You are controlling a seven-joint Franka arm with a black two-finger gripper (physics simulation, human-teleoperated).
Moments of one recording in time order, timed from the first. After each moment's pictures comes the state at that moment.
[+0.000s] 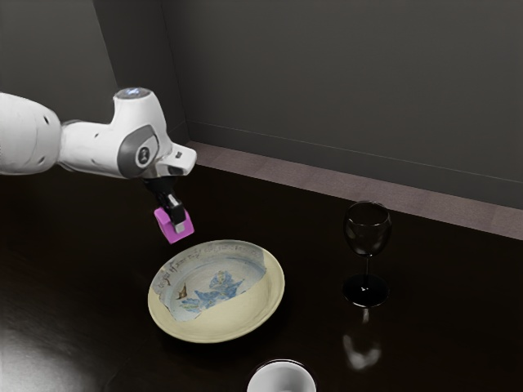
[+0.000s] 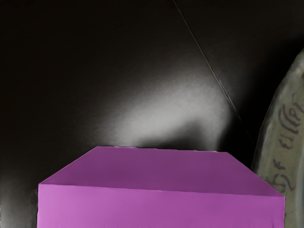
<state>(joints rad) -0.13 0.30 0.25 -1.91 -0.06 2.28 0.64</state>
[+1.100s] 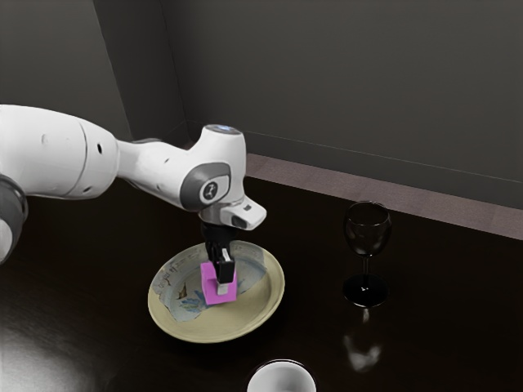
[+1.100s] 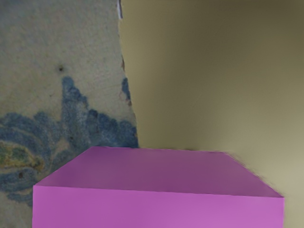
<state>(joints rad) -0.41 0.34 0.24 -1.93 -0.06 2.01 0.59</state>
